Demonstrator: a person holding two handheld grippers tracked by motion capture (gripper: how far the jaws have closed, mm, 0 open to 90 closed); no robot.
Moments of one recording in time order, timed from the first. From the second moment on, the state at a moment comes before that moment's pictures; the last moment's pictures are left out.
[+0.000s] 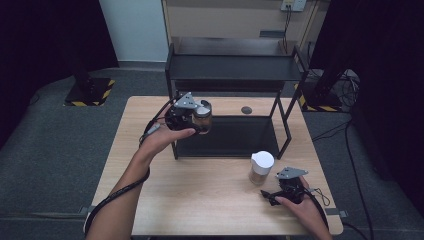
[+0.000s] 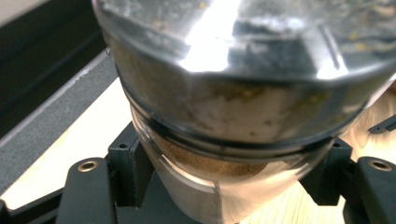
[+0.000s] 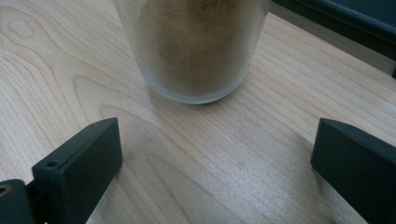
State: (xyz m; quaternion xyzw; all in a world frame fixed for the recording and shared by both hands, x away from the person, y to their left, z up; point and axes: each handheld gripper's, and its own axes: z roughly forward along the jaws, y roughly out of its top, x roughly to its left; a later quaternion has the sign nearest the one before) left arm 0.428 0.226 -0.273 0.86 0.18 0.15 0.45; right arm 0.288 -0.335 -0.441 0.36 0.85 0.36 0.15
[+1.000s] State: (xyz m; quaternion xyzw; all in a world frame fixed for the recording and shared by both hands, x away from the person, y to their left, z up) left arm 0.406 0.210 -0.174 0.85 0.20 0.20 0.44; right arm 0.288 -0.335 -0.441 0.36 0.85 0.36 0.15
